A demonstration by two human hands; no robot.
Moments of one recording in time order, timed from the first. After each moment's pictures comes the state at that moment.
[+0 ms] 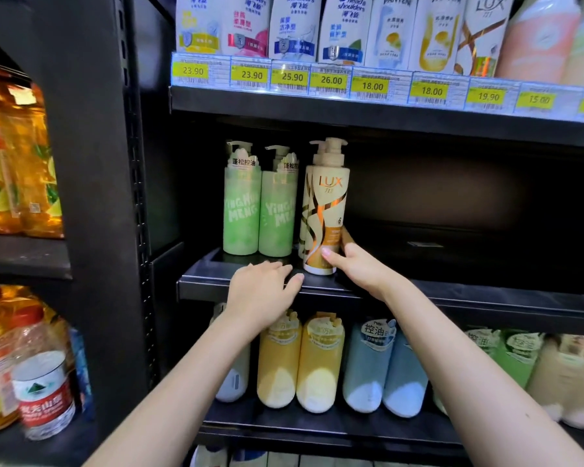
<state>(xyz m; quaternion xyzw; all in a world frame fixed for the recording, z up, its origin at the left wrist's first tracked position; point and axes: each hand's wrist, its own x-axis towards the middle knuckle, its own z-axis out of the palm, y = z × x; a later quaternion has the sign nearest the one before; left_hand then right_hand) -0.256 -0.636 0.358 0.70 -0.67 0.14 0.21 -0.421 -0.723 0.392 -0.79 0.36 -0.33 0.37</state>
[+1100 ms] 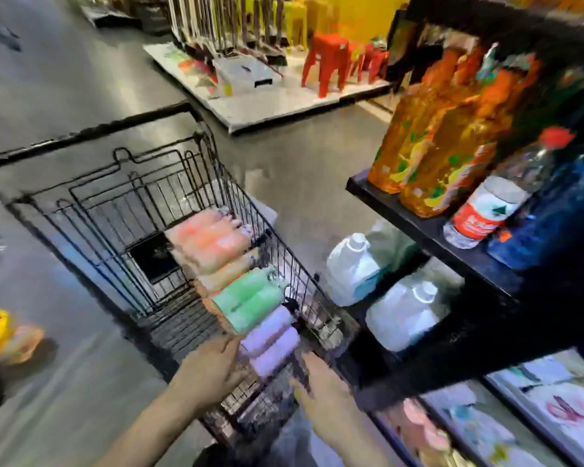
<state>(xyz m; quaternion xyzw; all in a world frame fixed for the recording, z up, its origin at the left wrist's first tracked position) 0.053 -0.087 -0.010 0.91 -0.36 -0.21 0.08 -0.079 -0.272 0.017 -0.93 0.20 0.16 0.27</state>
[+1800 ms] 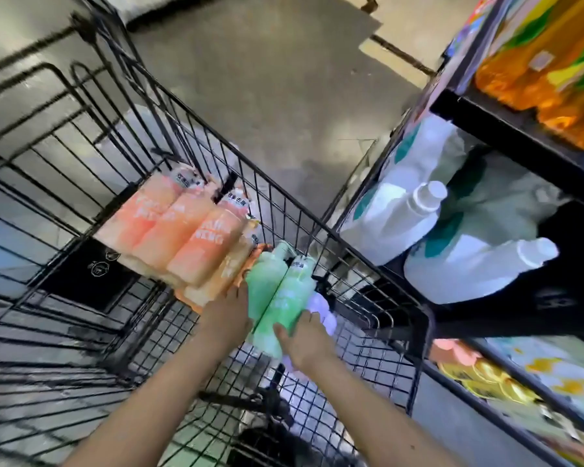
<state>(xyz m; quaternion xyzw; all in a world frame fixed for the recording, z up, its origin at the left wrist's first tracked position) 0.276 -0.140 -0.170 0.86 -0.40 -0.31 0.00 0.149 -0.235 -0.162 -0.79 0.46 0.28 0.29</state>
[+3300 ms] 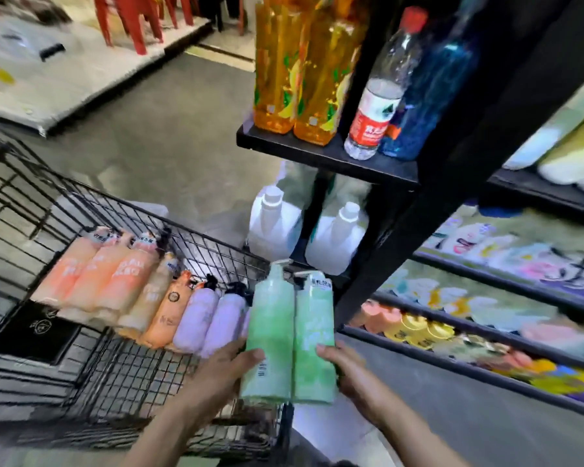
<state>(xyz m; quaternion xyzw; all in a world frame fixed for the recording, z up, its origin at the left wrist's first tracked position) 0.081 -0.124 0.002 0.59 -0.12 -0.64 0.48 -0.110 -0.239 -0.003 -0.45 0.50 -0.07 0.74</state>
